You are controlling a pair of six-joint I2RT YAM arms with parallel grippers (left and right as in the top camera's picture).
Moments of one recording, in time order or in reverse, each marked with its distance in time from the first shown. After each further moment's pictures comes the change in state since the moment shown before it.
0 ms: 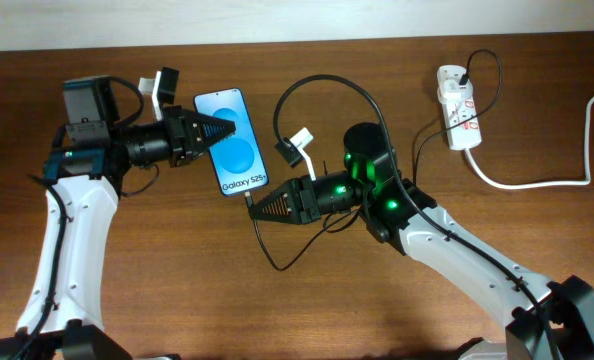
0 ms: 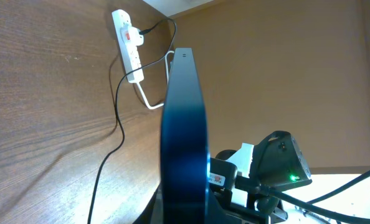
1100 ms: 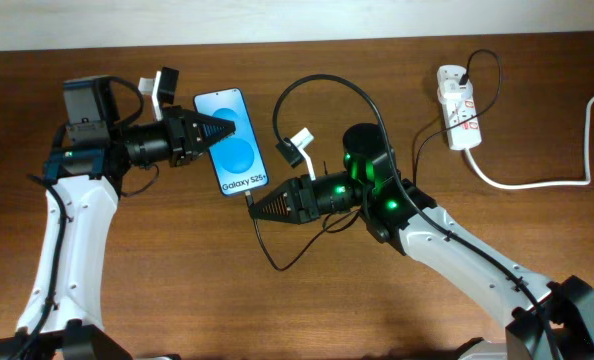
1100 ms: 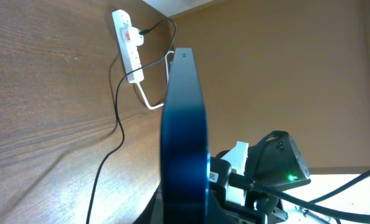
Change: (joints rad) left arm 0.000 0.000 0.000 0.000 0.000 0.000; right arm 0.000 0.000 0.000 -0.018 0.022 0.007
